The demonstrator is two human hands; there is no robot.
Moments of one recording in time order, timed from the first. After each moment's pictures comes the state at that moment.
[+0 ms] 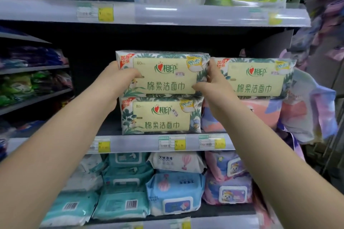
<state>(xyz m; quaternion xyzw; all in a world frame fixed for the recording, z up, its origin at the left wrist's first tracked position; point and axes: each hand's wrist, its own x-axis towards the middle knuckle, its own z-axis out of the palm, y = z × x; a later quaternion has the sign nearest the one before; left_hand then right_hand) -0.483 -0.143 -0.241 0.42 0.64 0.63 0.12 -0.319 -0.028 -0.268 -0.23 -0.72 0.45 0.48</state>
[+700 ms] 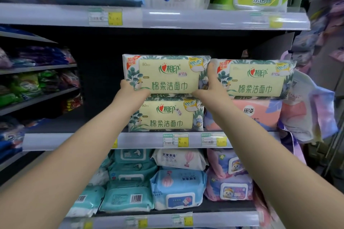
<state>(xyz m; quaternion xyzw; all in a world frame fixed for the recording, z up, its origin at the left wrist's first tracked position) -0.489 -0.133 -0.277 0.38 0.70 0.59 0.12 -0.317 -0.033 -0.275 -0.26 -0.75 0.41 0.44</state>
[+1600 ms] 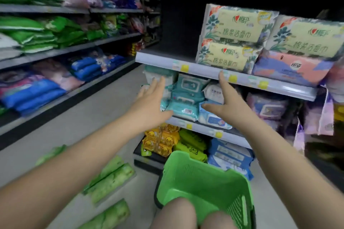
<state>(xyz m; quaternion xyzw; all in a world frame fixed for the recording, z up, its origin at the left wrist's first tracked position) -0.391 -0.415 -0.381 0.43 0.87 0.25 0.02 -0.247 -0.260 -0.349 -0.23 -0.91 0.30 0.19</state>
